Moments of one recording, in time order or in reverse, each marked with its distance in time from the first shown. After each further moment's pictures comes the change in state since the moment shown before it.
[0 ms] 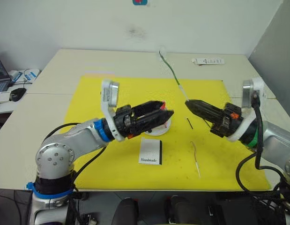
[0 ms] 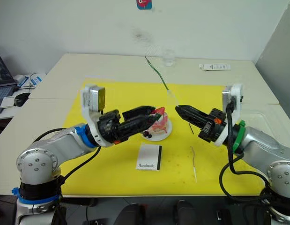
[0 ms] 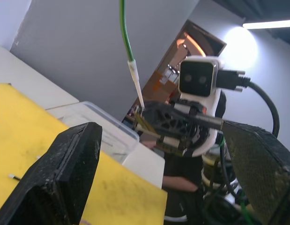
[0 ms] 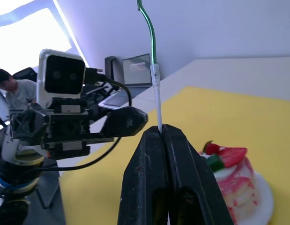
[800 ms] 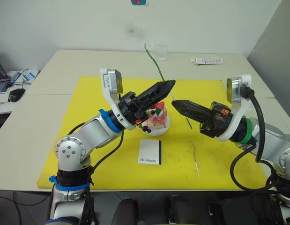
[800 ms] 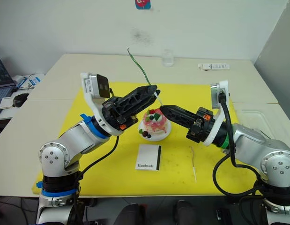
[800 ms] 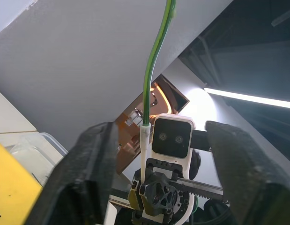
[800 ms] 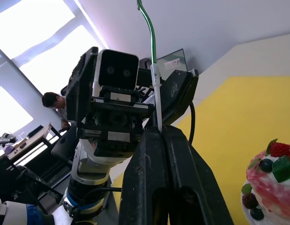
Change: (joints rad) left arm -0.042 -0.135 -0.039 0.088 -0.215 -0.091 0.150; right arm -0.051 -0.026 0.101 0.031 0.227 -0.045 -0.112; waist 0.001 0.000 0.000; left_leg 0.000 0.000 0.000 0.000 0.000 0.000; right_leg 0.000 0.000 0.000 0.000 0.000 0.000
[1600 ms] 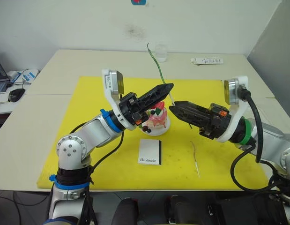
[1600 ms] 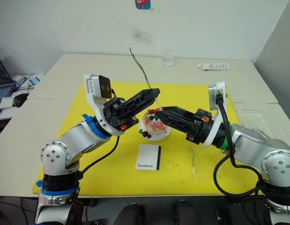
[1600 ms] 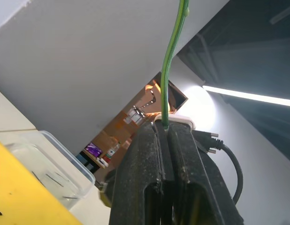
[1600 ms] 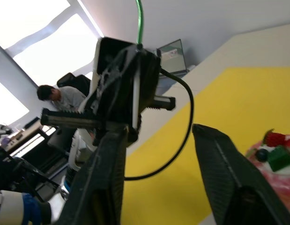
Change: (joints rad) left arm -0.026 0.068 0.006 0.020 0.061 -0.001 -0.064; right arm 0.019 -0.119 0.019 -0.004 -0.069 0.003 0.060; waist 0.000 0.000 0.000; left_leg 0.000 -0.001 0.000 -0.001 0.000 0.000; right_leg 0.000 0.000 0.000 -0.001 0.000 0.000
